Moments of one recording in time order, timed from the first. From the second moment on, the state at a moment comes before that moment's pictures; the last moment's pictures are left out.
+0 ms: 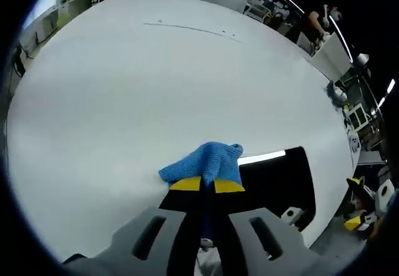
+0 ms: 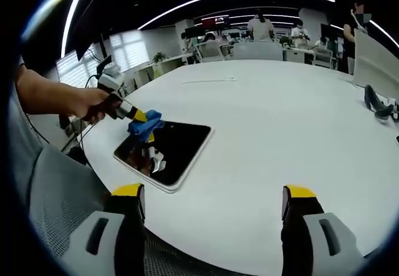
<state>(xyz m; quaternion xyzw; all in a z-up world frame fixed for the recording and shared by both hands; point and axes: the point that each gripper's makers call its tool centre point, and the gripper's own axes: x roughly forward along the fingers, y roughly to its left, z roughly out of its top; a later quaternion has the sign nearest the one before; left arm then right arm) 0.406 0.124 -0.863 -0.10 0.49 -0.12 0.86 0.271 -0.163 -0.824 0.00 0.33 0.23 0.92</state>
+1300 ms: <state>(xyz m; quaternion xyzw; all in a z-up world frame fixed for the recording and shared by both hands) 0.416 0.058 -0.865 -0.14 0.49 -0.10 0.85 0.269 -0.151 -0.821 -0.03 0.31 0.28 0.91</state>
